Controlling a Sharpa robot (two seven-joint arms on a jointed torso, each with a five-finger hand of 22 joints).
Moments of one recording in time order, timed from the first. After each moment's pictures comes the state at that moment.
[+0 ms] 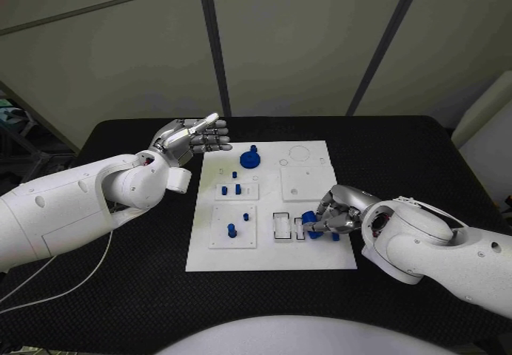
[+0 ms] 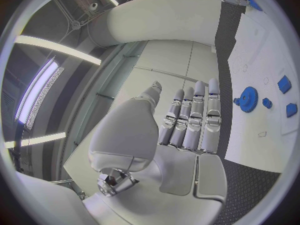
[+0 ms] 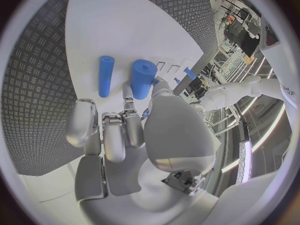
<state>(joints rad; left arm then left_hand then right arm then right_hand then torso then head) 1.06 -0.91 0.11 1.46 0.05 -0.11 0.35 1.29 -0.04 0.19 0.10 0.08 1.01 0.20 0.07 0.07 0.94 0.16 0.35 0.06 1.06 0.11 0.27 0.09 0.17 1.05 0.22 0.07 0.37 0.98 -0.93 0.03 1.85 -1.44 -0.28 -0.63 1.35 -0.08 -0.14 0.26 0.44 1.04 0.09 0.30 0.27 1.46 0.01 1.43 1.31 1.47 -0.06 1.55 1.31 0.09 1.37 0.05 1.34 1.20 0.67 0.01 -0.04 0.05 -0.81</state>
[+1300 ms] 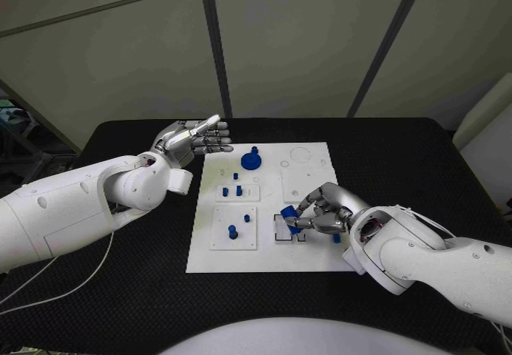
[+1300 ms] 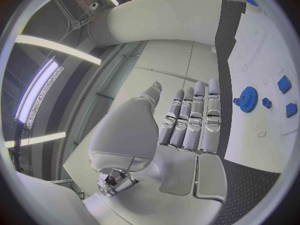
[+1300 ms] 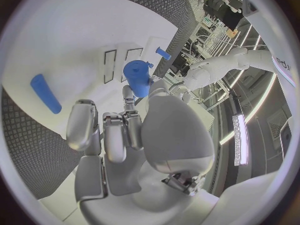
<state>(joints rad) 1.06 -0.91 0.11 1.45 0.05 -0.11 0.35 1.29 -0.04 0.19 0.10 0.08 1.01 0.20 0.07 0.07 0.94 0.16 0.35 0.06 1.06 0.11 0.26 0.09 0.17 1.05 0.22 0.07 0.36 0.97 -0.89 0.03 1.90 -1.26 -0.49 -0.54 1.35 -0.04 -0.15 0.28 0.52 1.05 0.09 0.31 0.27 1.47 -0.01 1.44 1.31 1.47 -0.07 1.56 1.31 0.09 1.39 0.04 1.36 1.23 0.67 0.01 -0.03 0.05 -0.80</state>
